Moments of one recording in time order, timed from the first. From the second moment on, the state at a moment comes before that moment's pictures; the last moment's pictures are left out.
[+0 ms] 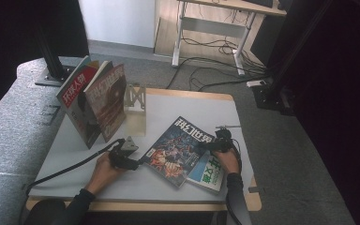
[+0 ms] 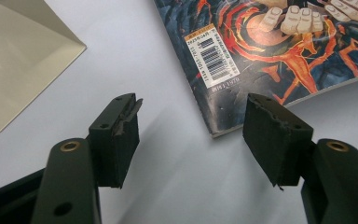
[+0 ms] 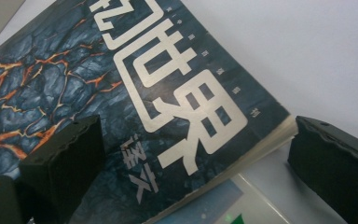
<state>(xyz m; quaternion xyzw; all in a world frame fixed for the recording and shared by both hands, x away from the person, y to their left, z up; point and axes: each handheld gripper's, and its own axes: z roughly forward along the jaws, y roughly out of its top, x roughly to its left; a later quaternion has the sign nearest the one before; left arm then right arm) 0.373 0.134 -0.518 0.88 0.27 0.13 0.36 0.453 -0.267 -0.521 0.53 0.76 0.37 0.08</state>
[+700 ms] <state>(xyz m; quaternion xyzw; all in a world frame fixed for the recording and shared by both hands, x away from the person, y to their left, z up) 0.373 0.134 -0.518 0.88 0.27 0.13 0.36 0.445 -0.275 -0.503 0.54 0.74 0.37 0.14</state>
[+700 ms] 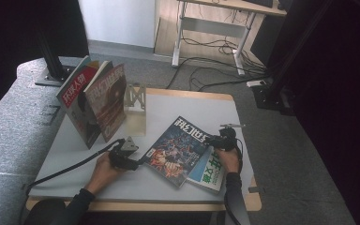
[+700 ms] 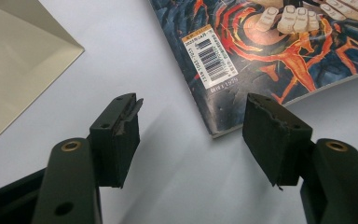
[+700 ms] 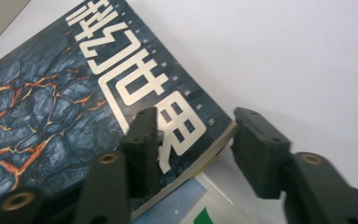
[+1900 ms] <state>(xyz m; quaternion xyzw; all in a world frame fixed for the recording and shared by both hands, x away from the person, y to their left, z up) 0.375 0.136 -0.513 0.88 0.27 0.13 0.37 0.420 -0.258 -0.448 0.47 0.75 0.42 0.19</state>
